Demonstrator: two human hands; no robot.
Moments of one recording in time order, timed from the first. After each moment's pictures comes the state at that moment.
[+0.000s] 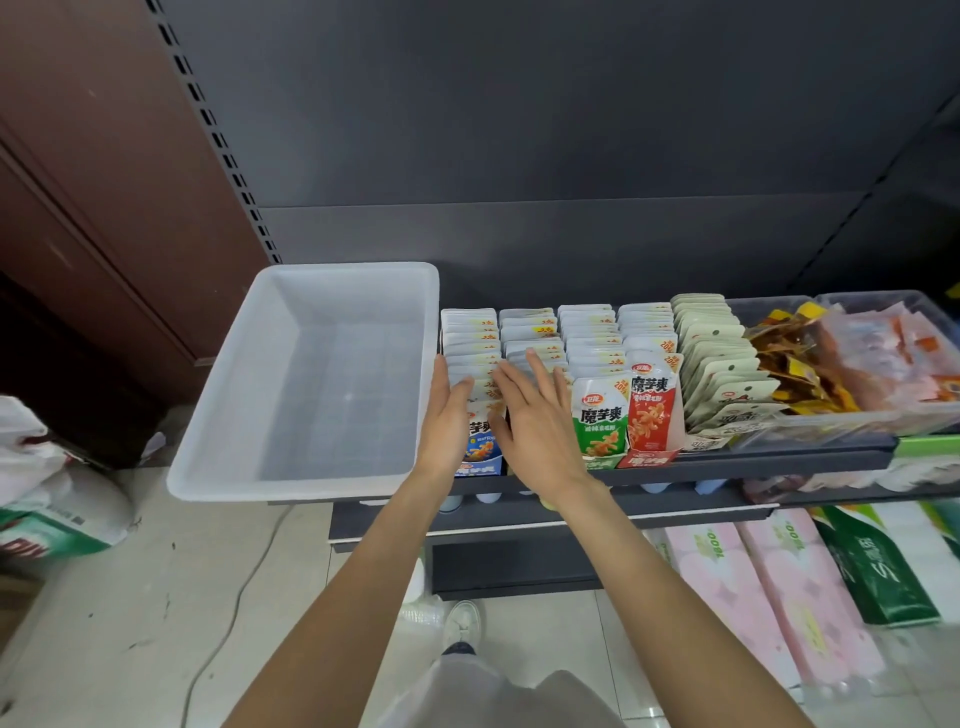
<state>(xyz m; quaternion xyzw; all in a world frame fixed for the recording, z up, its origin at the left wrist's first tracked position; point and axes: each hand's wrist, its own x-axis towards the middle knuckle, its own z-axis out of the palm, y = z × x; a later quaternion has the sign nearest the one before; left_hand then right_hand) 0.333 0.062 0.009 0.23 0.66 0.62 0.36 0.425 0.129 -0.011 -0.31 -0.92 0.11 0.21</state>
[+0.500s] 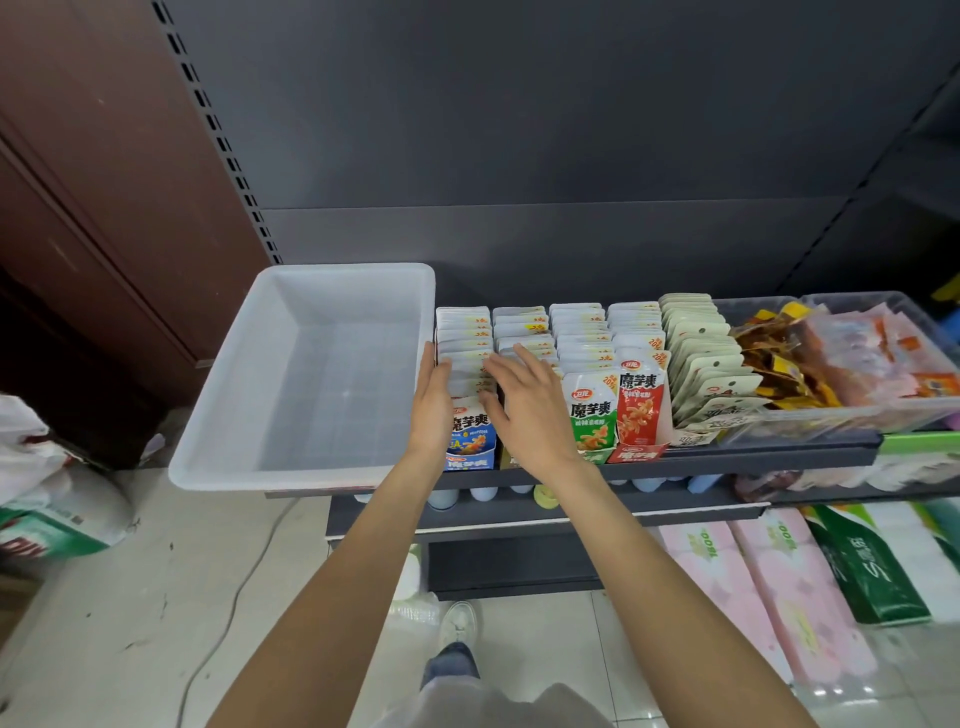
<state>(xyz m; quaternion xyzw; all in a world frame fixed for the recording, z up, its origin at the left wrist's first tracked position) 0.331 0.063 0.016 0.17 0.64 0.66 0.36 0.428 0.131 0.007 -0.30 -0.92 0.15 0.20</state>
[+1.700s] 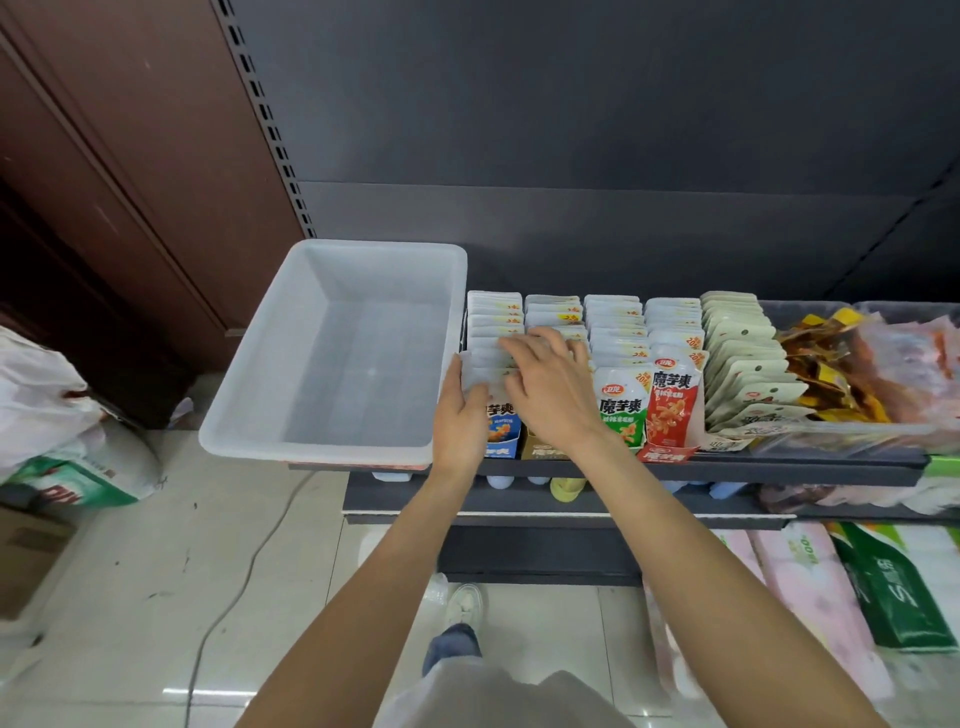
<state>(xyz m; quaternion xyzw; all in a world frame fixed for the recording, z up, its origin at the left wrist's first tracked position) 0.346 0.046 0.000 0.21 0.70 0.62 0.28 0.413 0.144 0.020 -0.27 -0.95 0.06 0.14</state>
